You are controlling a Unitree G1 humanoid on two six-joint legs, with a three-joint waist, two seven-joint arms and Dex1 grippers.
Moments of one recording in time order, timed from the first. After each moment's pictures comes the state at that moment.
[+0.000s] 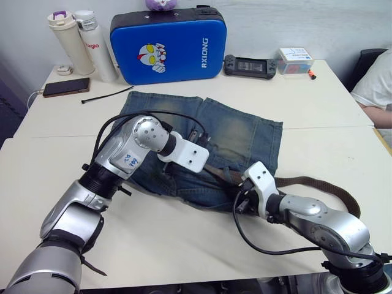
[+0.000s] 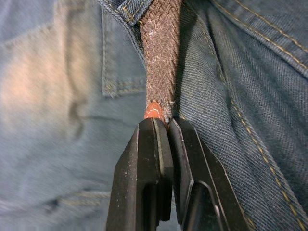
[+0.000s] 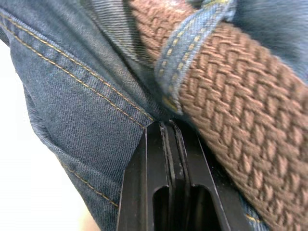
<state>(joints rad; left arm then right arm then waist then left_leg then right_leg) -0.95 0.57 -0.47 0.12 0.28 0.02 -1.19 -0.19 -0.60 0.13 -0.58 0.61 1.05 0.32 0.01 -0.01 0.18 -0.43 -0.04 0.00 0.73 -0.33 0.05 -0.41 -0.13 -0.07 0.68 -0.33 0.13</state>
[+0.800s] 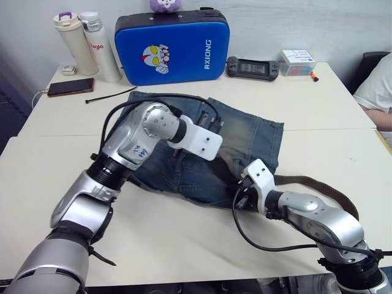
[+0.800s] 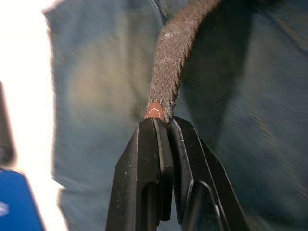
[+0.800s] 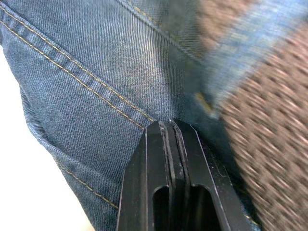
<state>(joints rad) -1.04 0.55 -0.47 0.08 0.34 0.08 -1.22 -0.21 -0.58 0.15 -0.53 0.53 1.00 0.36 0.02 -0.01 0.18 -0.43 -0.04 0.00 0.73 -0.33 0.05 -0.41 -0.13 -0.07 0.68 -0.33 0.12</state>
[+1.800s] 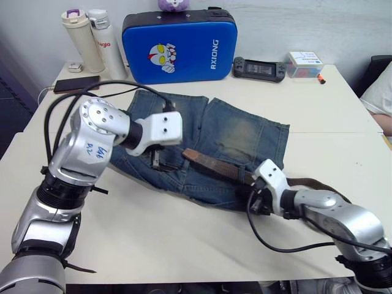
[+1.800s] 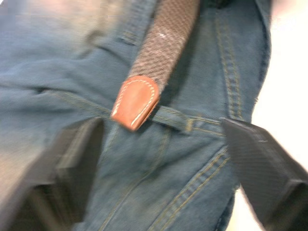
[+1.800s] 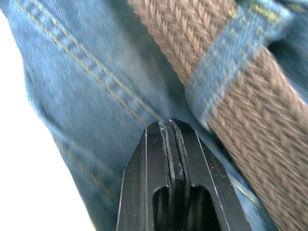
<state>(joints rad) -0.90 0.73 -0.23 -0.21 0.06 0.75 -1.30 -0.20 -0.78 0.06 -0.54 0.58 1.02 0.58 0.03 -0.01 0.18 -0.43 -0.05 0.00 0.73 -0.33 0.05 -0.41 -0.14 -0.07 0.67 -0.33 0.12</state>
